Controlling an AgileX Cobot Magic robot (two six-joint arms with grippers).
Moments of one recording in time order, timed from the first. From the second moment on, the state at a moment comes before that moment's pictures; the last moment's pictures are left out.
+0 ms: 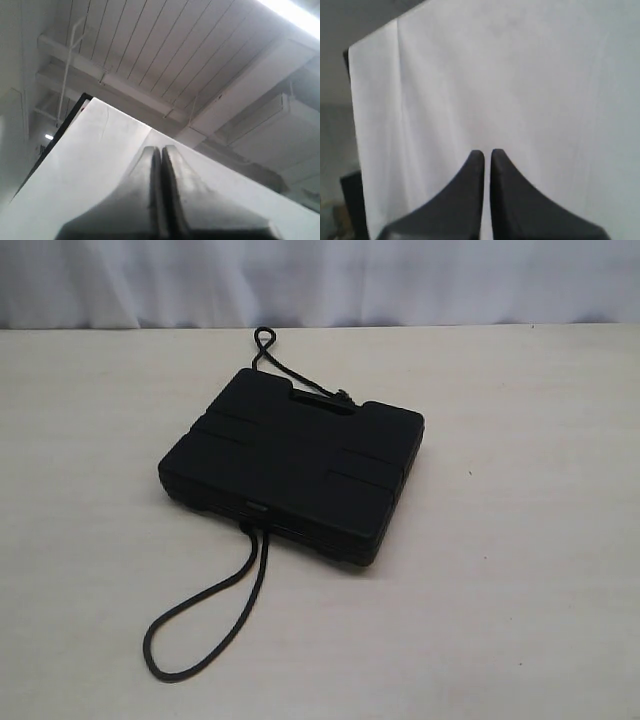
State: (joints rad) left arm 0.07 0.23 -0.38 -0.12 -0.74 -0.38; right arm -0.04 0.79 -0.61 -0.53 -0.65 0.92
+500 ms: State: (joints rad) left arm 0.07 0.76 -0.84 0.00 -0.19 0.07; right arm -0.04 1.18 -0.93 -1.62 -0.02 1.50
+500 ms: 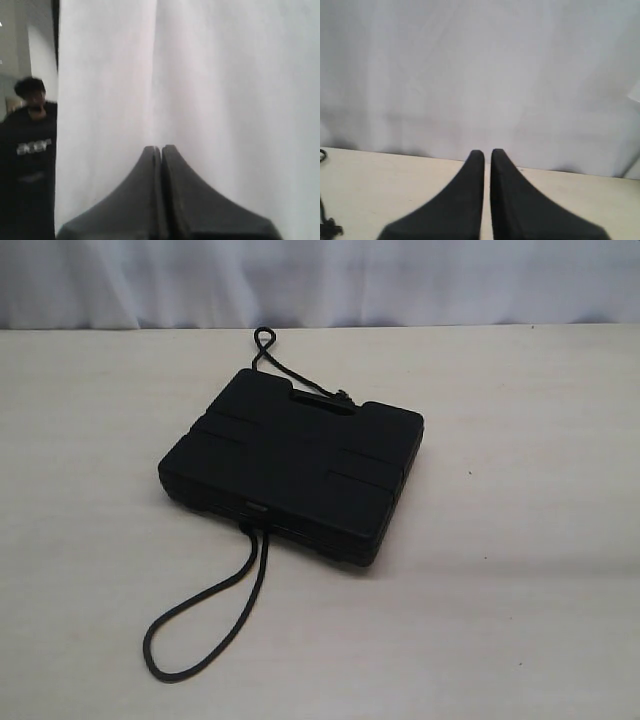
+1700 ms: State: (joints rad) left arm 0.07 1.50 -1.26 0.04 0.67 0.19; right arm 0.24 2.09 -1.92 0.21 1.04 -0.50
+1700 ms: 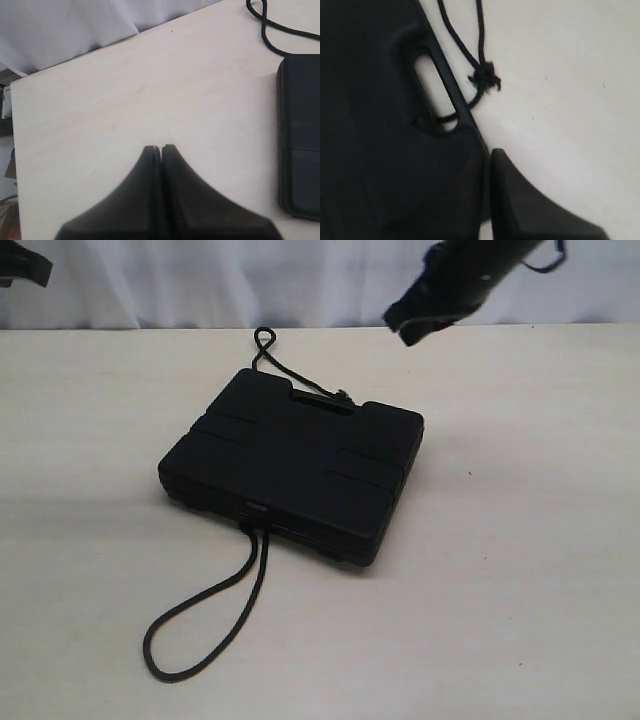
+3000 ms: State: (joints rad) left arm 0.07 1.50 -1.26 0.04 0.73 0.19; right arm 0.37 2.58 -2.39 0.11 1.24 -0.43
